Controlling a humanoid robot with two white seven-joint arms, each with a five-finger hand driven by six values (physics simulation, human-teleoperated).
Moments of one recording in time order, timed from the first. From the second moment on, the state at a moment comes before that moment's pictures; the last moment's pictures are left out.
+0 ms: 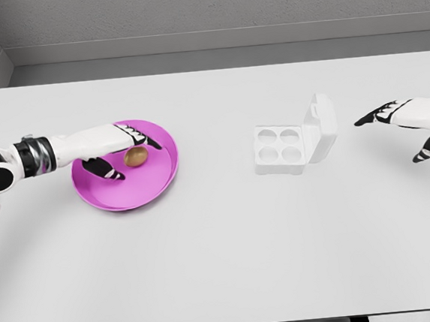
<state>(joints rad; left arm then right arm) -0.64 0.59 -0.57 -1.19 -0.39 -0.61 -0.61 -0.54 -1.03 0.56 -1.37 0.17 -0.54 0.61</state>
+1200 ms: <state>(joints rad) -0.63 0.62 -0.63 -1.18 -0.29 -0.61 -0.61 -0.54 -1.04 0.56 -1.38 0.17 -0.55 0.61</state>
